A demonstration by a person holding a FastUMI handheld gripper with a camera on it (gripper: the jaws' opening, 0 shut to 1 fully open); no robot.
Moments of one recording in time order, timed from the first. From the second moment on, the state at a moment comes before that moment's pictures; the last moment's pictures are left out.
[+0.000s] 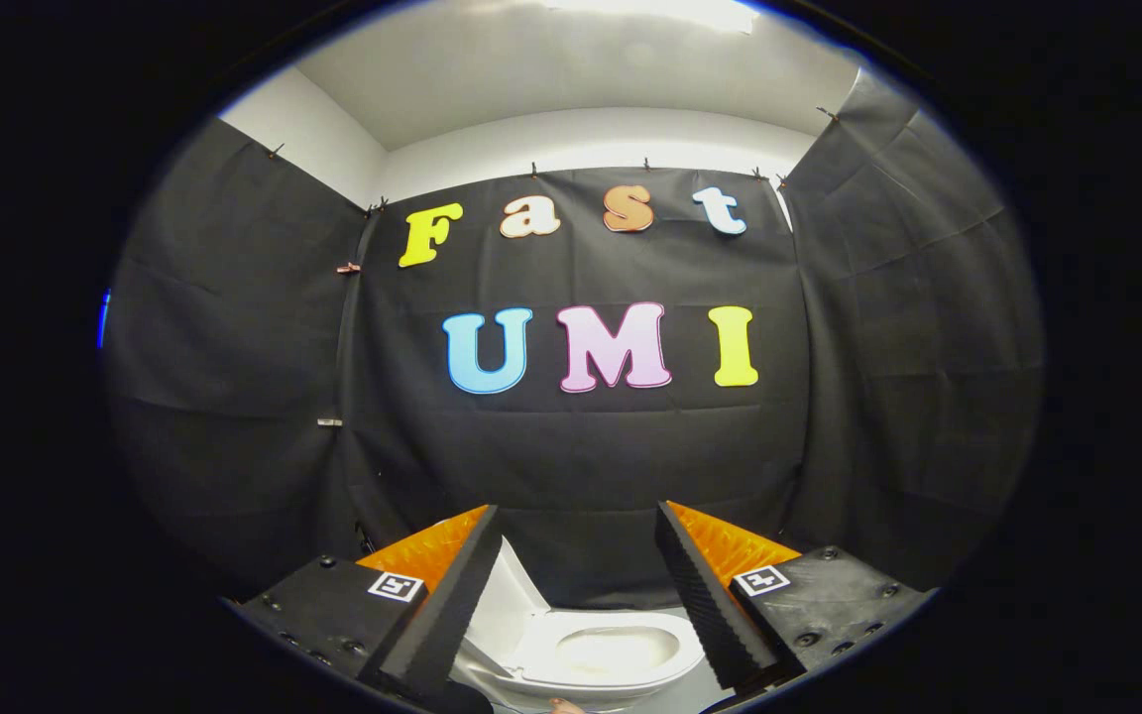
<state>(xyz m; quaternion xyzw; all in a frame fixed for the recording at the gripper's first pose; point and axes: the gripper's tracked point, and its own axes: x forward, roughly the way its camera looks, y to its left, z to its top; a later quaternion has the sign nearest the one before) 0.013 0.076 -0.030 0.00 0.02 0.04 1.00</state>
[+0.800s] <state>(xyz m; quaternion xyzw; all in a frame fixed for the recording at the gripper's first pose) 0.012 0.075 -0.030 0.00 0.02 0.05 1.00</state>
